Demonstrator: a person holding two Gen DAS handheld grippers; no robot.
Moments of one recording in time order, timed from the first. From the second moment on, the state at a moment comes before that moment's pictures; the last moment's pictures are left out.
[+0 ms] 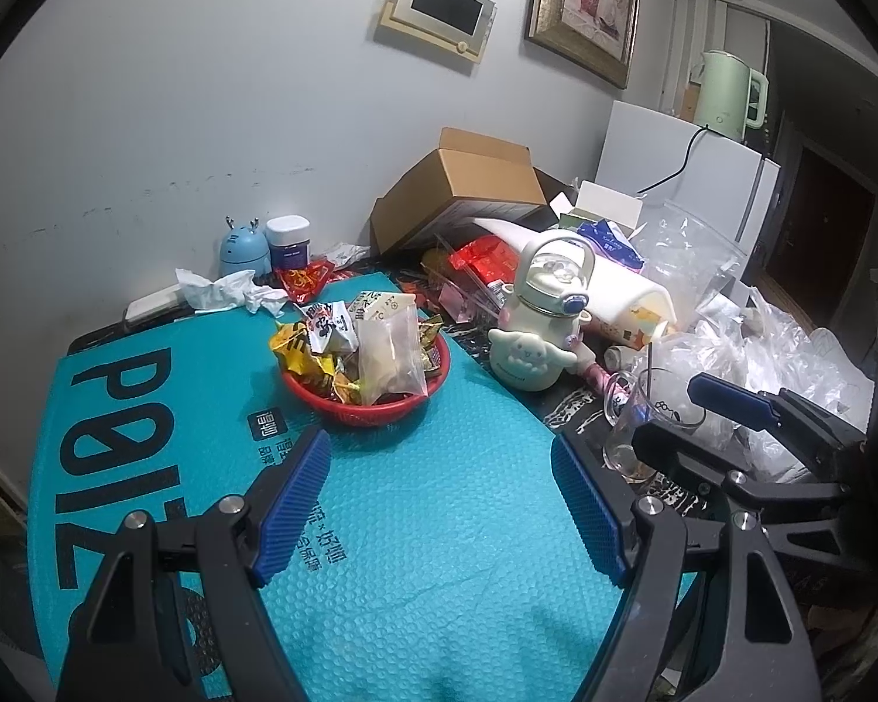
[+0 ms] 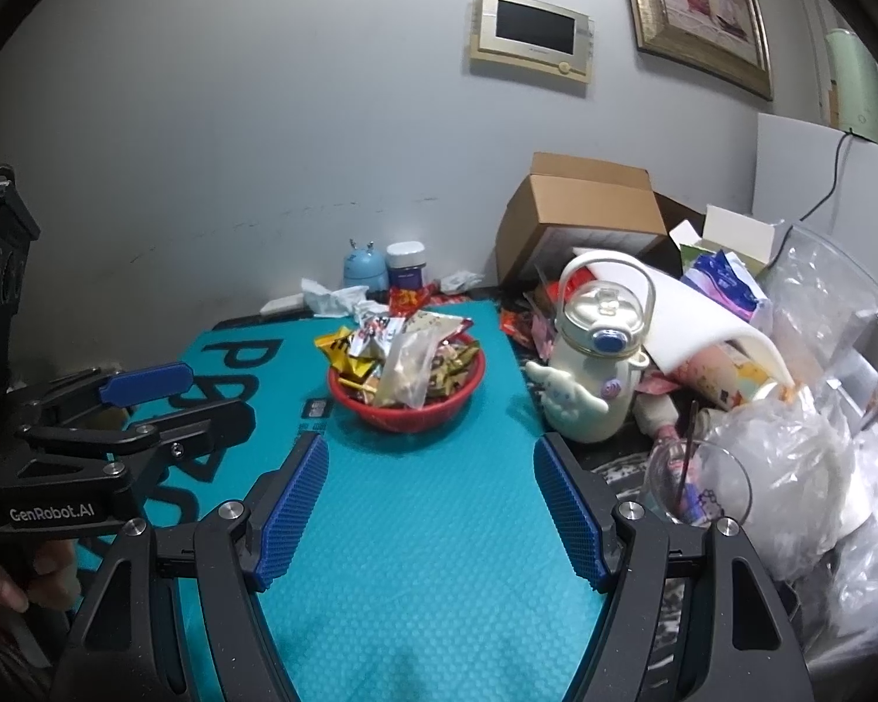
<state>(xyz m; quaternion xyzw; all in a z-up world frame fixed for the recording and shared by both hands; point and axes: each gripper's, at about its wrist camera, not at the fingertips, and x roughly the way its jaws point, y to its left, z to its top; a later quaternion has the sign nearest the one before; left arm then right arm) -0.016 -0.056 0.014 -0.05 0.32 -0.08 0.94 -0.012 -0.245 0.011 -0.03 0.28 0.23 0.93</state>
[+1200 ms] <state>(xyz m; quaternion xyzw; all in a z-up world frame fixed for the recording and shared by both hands) -0.010 -0.060 0.012 -0.03 0.33 -0.07 0.94 -0.004 -0.251 0.003 -0.02 0.30 0.21 0.93</state>
